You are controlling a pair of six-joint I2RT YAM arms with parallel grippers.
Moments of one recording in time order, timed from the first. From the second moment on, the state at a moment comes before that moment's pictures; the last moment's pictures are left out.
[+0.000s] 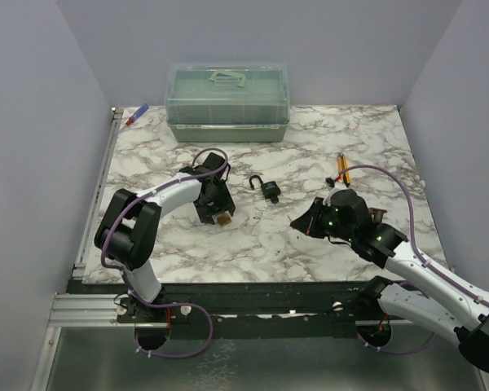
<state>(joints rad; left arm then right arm) -0.49 1.71 1.08 -0.63 0.04 -0.86 0.69 0.85 0.63 -0.34 -0.04 0.78</state>
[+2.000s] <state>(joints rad) -0.56 1.64 1.10 -0.66 -0.10 -0.93 0.70 0.81 0.49 -0.15 -0.13 0.78</state>
